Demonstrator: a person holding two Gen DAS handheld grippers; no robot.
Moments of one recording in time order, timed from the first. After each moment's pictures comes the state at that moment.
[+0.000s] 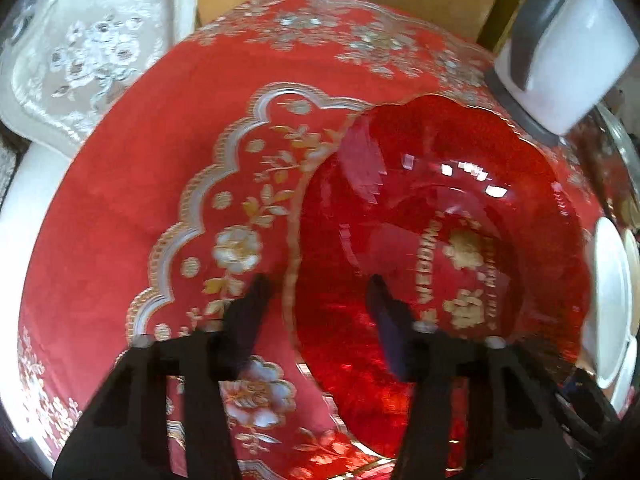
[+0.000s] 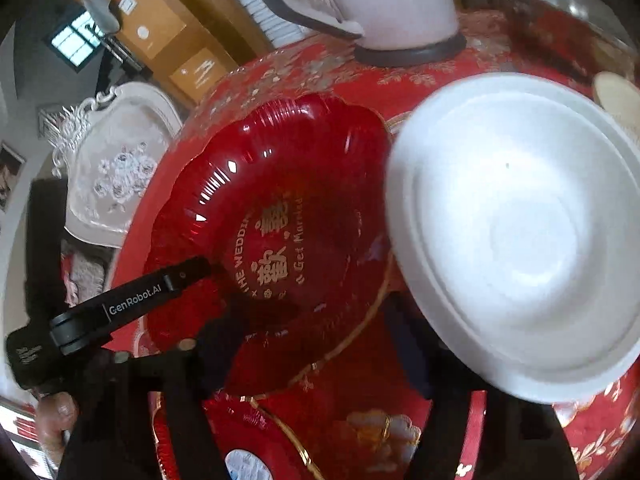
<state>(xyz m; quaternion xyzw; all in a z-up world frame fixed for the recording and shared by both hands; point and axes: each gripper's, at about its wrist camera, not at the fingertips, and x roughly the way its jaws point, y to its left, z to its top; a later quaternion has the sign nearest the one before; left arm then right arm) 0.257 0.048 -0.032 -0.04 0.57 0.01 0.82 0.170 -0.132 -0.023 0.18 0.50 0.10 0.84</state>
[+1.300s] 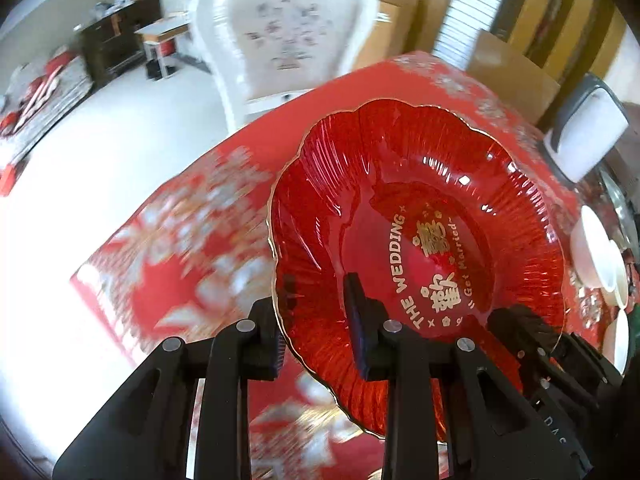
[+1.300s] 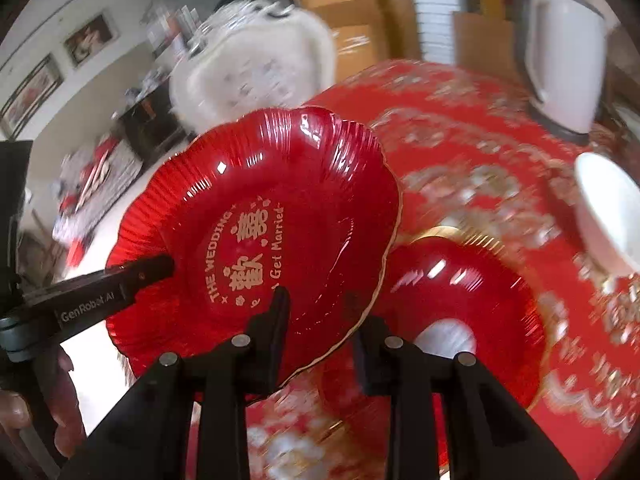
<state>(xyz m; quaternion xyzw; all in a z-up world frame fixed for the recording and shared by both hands) -0.001 0.196 0.011 -0.14 0.47 0.15 0.85 0.051 0.011 0.008 0.00 0.45 0.26 0.85</state>
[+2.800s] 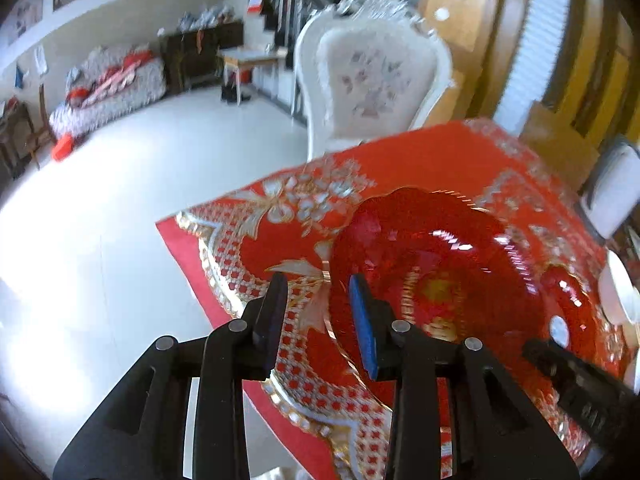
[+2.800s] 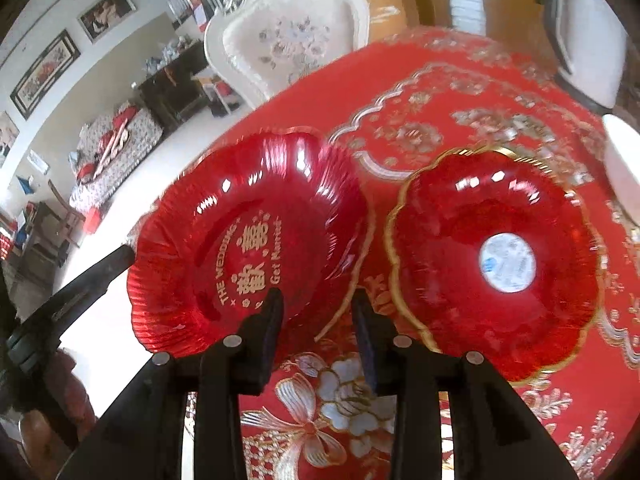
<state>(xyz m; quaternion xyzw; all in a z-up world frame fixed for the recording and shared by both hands) -0.100 0.205 0.016 -0.16 0.36 0.27 0.88 0.006 0.019 -0.007 -0.01 0.48 0.30 0.83</state>
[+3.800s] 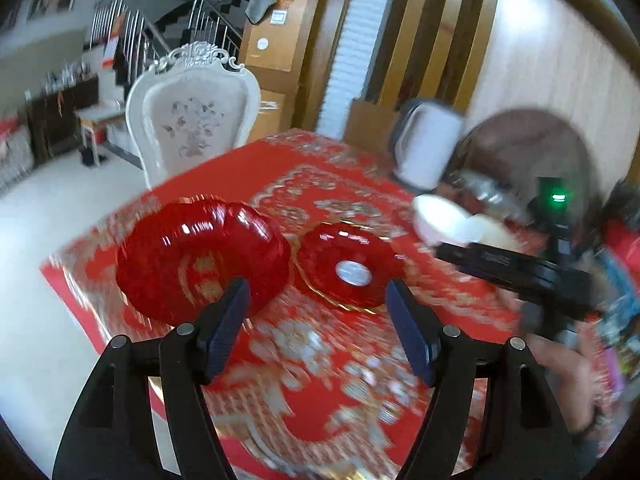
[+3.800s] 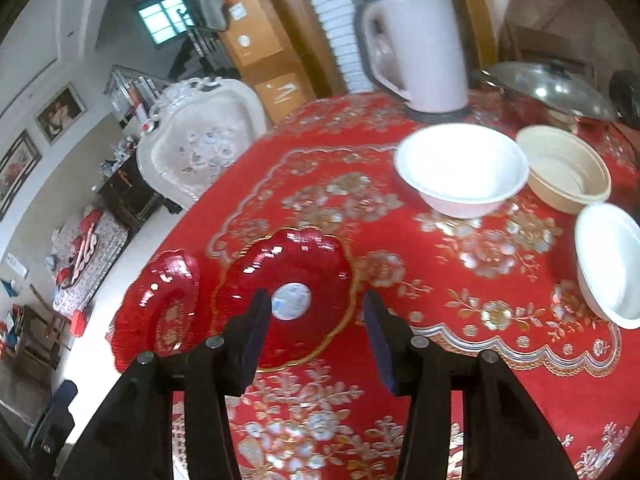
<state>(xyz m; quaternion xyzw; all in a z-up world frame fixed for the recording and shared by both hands) -0.121 0.054 0.079 -0.09 0.31 0.02 0.95 0.017 -0.153 0.032 0.11 0.41 0.18 0.89</state>
